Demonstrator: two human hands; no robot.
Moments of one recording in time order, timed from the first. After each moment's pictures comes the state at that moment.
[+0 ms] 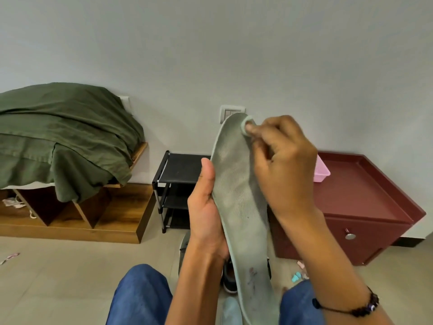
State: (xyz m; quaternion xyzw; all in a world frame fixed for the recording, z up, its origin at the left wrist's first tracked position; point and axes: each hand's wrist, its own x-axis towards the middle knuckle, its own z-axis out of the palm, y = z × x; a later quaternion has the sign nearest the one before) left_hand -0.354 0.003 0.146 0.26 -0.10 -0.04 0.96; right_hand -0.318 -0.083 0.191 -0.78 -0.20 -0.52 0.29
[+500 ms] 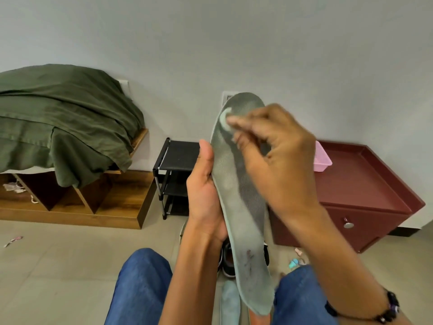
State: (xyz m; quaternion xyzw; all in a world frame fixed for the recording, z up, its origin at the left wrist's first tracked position) left_hand -0.351 0.007 0.149 0.24 -0.09 -0.03 0.97; right_hand -0.338 -0.070 0.195 -0.78 -0.27 -0.43 0.37
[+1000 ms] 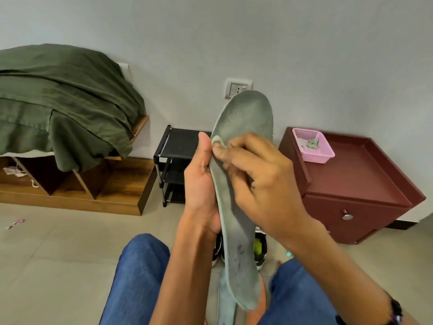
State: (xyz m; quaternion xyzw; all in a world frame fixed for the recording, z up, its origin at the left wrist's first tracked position) left_hand -0.350 0.019 0.137 0.26 -0.05 -0.06 0.96; right_hand -0.353 -0.065 0.157 -0.81 -0.34 -0.36 0.31
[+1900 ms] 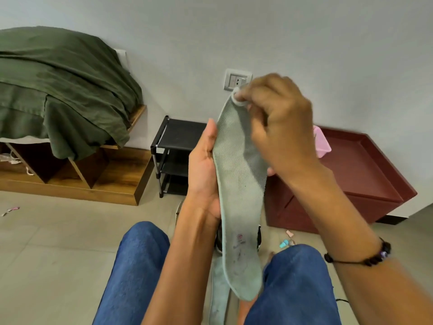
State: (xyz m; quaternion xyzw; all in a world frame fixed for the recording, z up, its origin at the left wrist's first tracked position) left_hand -0.349 0.015 0.134 0.24 -0.05 -0.11 0.96; right_hand -0.315 -0.079 0.190 -0.81 -0.28 -0.45 0.24
